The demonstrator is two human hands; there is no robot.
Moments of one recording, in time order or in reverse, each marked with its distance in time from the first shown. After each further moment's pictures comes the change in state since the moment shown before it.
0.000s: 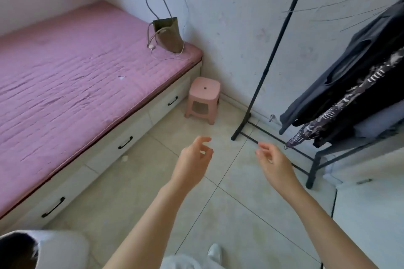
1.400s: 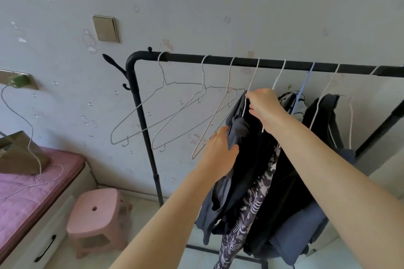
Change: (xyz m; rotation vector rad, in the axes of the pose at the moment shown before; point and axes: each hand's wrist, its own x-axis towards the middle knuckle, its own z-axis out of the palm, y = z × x) left_hand 0.407 0.469 0.323 0.199 -0.349 0.525; right_hand 0.447 -0.064 -0.498 0.420 0.617 0.130
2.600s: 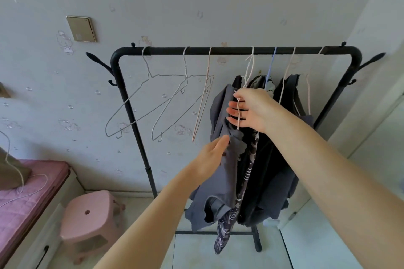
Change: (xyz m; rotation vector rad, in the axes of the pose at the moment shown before) left_hand -0.070 -0.017 0.005 -0.472 -0.371 -0.045; right_hand -0.105 0.002 -0.030 0.344 -0.124 0.227
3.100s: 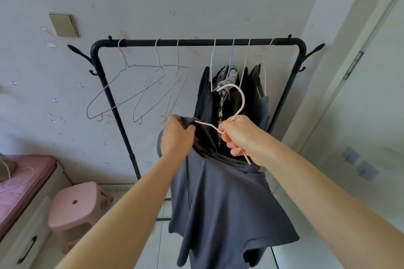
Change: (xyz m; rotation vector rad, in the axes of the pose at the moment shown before) left_hand -0.041 0.012 0.055 0.241 0.669 -0.014; right_hand -0.136 0.064 -0.078 -0.410 -0.049 -0.009
